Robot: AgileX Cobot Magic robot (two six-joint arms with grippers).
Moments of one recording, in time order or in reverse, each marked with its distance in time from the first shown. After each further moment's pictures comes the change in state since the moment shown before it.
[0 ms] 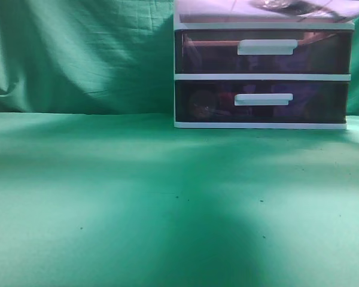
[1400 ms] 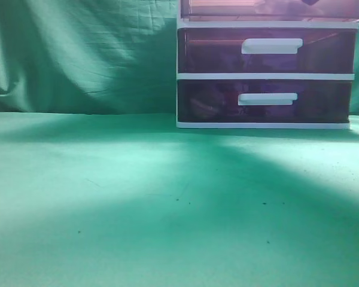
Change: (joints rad) left arm -0.042 -0.007 0.000 0.000 -0.004 0.000; right arm -0.344 0.359 -0.461 0.077 -0.590 -0.229
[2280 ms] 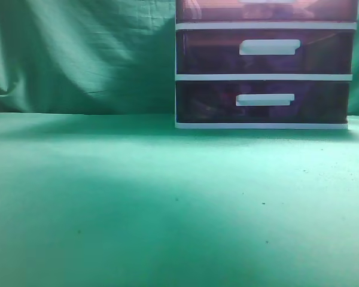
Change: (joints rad) left arm -0.019 0.000 0.000 0.000 0.000 0.000; right arm -0.006 -0.040 -0.010 0.377 -0.169 0.102
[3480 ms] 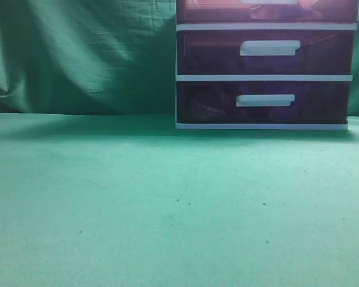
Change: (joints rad) left arm 0.000 -0.333 -0.002 0.000 -0.011 0.000; right arm 0.000 -0.603 0.130 -0.465 -0.505 1.608
